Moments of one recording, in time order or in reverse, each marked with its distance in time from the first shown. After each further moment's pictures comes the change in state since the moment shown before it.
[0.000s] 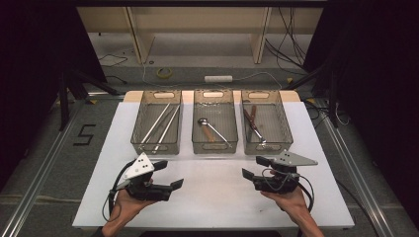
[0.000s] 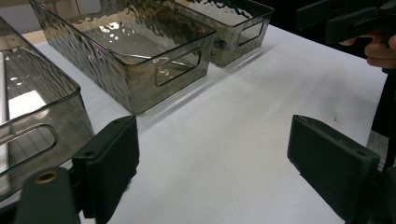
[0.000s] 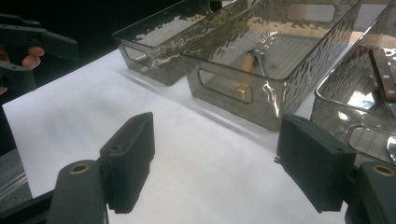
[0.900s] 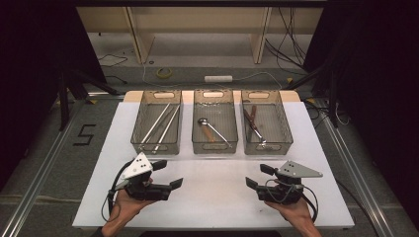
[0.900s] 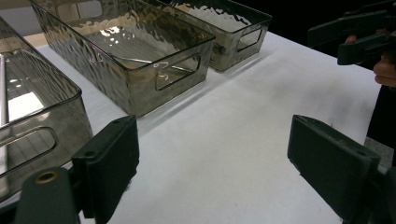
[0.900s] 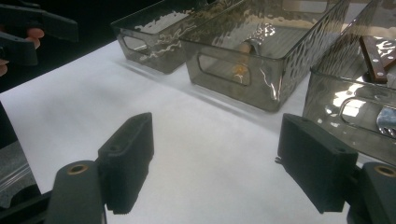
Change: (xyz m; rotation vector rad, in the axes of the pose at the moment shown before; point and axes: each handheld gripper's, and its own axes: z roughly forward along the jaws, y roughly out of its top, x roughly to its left) left arm 0.001 0.000 -0.002 -0.020 -0.005 -0.013; right arm 0.008 -0.018 -0.014 0.003 -0.028 -0.004
